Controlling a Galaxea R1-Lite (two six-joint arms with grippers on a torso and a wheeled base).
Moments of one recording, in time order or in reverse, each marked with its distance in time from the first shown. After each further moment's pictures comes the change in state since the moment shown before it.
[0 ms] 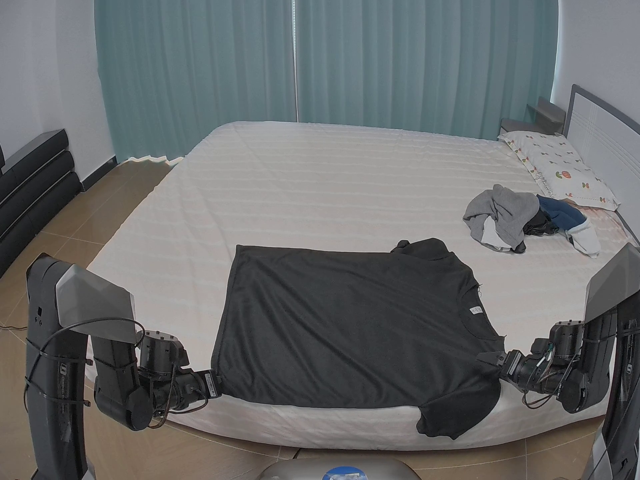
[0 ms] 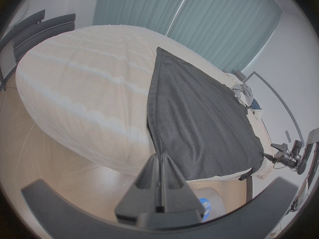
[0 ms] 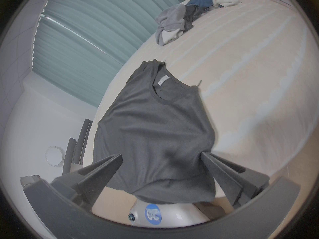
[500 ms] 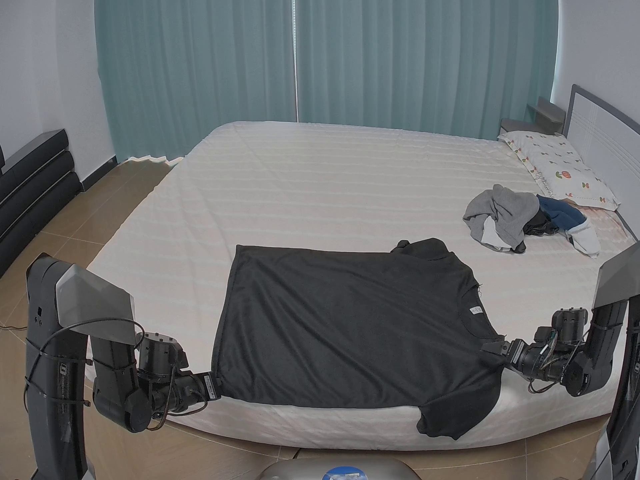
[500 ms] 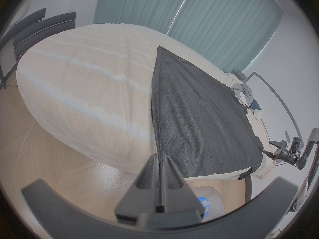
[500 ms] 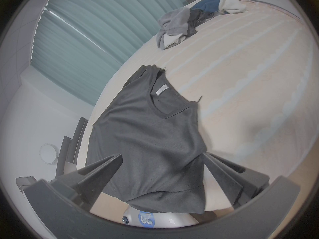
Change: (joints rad) left arm -0.001 -0.001 0.020 -0.012 -0.008 -0.010; right arm -0.030 -0.071 -0.130 0.228 -0.015 -0.073
